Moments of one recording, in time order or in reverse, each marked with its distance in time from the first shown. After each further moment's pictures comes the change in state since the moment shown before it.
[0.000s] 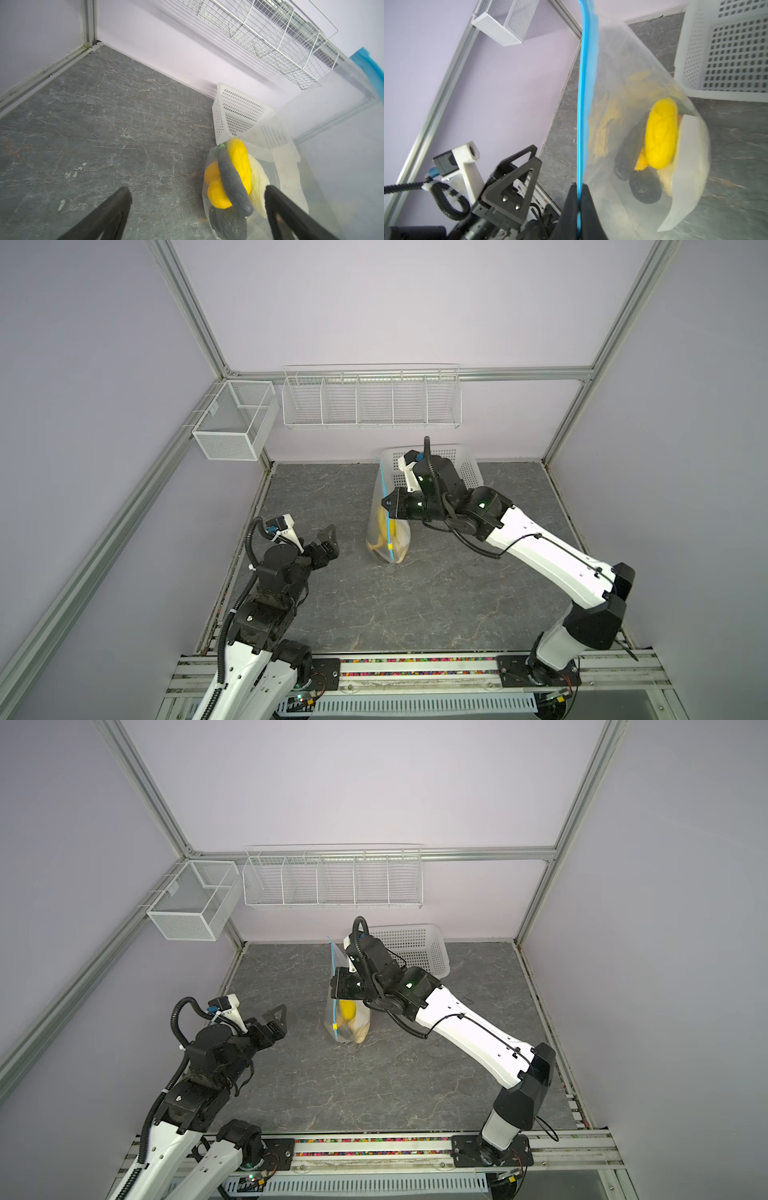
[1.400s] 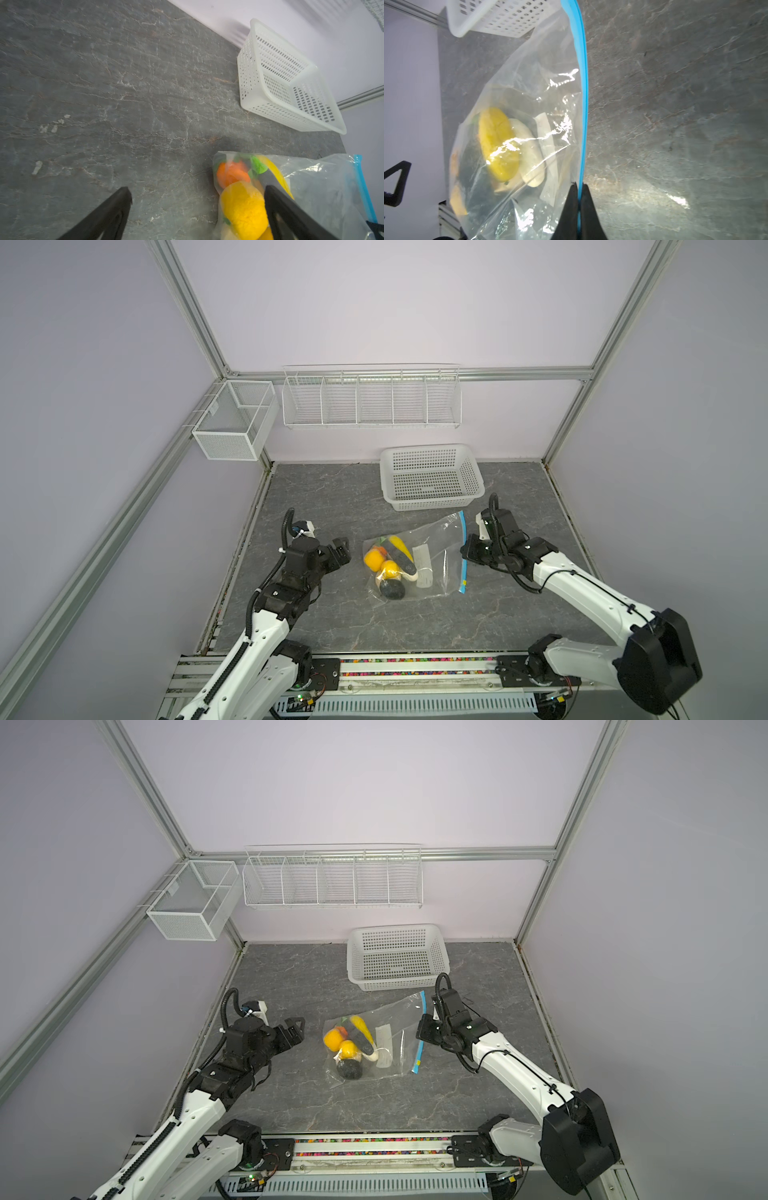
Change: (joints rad) left arm 0.002 0.227 -0.136 0.096 0.115 -0.058; right arm -0.488 -0.415 -0.972 0.131 -0.095 -0.124
